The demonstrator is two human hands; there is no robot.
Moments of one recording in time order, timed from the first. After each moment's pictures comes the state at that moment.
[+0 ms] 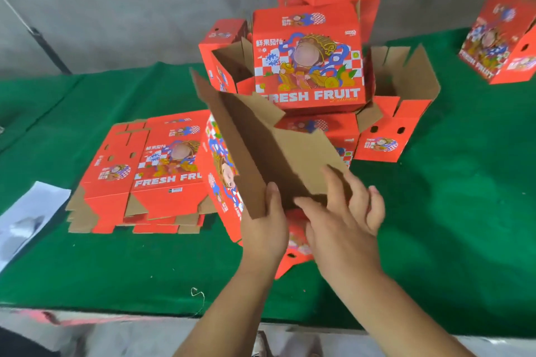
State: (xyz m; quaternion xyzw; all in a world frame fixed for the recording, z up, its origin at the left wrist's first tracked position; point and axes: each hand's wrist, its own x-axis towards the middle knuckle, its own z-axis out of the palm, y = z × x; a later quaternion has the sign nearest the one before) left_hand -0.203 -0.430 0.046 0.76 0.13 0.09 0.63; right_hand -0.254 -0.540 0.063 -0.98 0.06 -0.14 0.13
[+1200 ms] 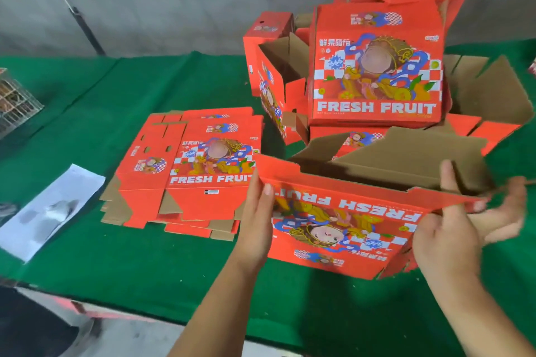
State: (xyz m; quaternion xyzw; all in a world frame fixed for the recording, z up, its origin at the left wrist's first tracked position) left_hand -0.125 -0.316 0.013 0.70 0.02 0.02 0.71; right_hand -0.181 -0.579 0.039 -0.89 0.20 -0.23 0.33
